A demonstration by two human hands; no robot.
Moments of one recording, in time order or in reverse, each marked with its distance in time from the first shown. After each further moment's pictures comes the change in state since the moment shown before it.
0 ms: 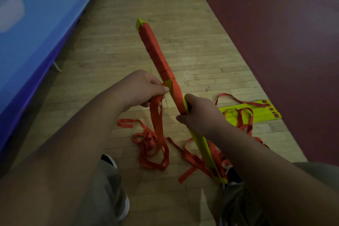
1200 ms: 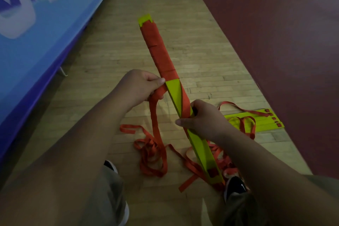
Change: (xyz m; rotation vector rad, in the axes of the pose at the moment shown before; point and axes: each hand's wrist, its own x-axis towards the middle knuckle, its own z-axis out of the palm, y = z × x) left_hand 0.009 -0.004 -0.011 -0.151 0.222 0.098; right_hand 0.003 0.001 -0.012 0.323 -0.056 0.113
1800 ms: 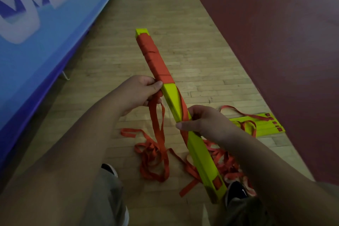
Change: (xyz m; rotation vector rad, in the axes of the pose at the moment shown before) left_hand 0.011 -0.011 -0.007 -0.156 -0.129 -0.034; right_hand -0.010 -0.007 -0.017 0.248 -0.174 -0.011
